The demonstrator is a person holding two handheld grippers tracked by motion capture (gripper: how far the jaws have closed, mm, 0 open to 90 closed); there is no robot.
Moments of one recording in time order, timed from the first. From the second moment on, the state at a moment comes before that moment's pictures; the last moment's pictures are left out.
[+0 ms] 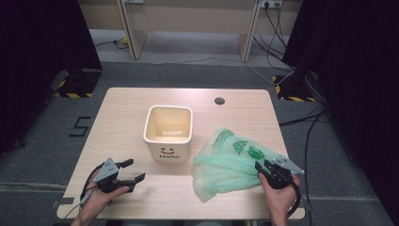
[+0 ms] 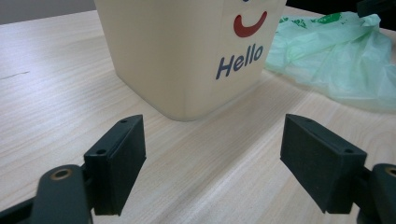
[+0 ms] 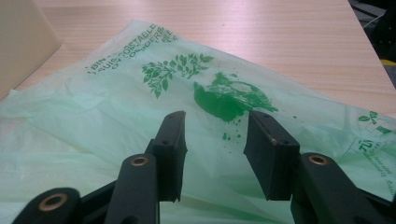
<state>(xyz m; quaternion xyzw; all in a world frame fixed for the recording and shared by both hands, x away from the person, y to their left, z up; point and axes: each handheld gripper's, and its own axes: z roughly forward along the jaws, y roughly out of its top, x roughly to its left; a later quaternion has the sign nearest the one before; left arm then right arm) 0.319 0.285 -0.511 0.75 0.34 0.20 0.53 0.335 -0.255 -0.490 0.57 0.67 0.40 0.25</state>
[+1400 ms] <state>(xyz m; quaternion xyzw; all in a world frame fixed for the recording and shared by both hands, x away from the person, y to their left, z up) 0.368 0.258 -0.472 0.76 0.33 0.20 0.52 0.334 -0.259 -0.491 0.57 0.66 0.41 0.25</state>
